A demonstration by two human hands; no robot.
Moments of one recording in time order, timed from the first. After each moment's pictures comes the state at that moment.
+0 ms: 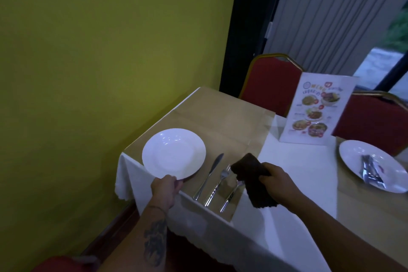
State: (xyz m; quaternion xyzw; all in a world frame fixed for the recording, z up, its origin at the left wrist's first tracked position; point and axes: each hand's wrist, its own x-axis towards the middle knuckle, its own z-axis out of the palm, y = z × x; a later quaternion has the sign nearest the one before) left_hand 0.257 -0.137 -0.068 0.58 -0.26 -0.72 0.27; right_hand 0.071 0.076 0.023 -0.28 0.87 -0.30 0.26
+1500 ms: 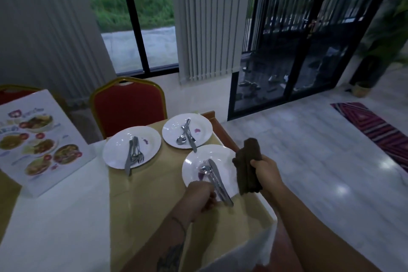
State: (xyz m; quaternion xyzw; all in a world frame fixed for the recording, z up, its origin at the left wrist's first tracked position) left_hand -0.089 0.452 -0.006 0.23 -0.70 -0.61 -0.28; right_hand -0.090 0.636 0.019 0.31 0.70 -0.64 0.00
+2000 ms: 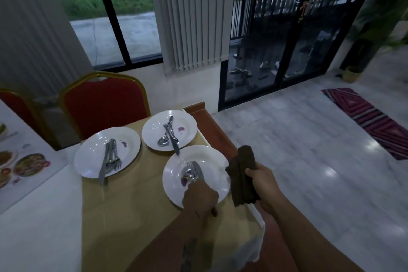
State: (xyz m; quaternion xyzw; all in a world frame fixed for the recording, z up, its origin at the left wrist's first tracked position) left_hand -0.122 0.515 -0.042 0.08 -0.93 -0.31 -0.19; right_hand -0.099 0.676 -0.003 0.33 0.66 -0.67 0.05
